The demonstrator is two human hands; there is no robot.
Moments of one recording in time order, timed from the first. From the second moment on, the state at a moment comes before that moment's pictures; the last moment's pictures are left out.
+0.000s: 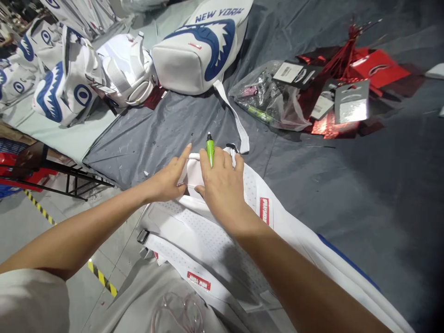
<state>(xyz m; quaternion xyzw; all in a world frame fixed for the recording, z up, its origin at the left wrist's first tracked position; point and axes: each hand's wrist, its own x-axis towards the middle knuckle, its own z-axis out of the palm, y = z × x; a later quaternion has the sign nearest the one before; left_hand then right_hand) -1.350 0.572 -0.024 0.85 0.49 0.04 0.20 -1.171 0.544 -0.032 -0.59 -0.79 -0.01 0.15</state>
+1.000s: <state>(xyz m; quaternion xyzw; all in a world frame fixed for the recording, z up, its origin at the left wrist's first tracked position) -1.326 0.560 0.001 0.77 0.60 -0.08 0.21 -1.135 0.509 0.012 -0.58 -0.76 0.29 0.03</state>
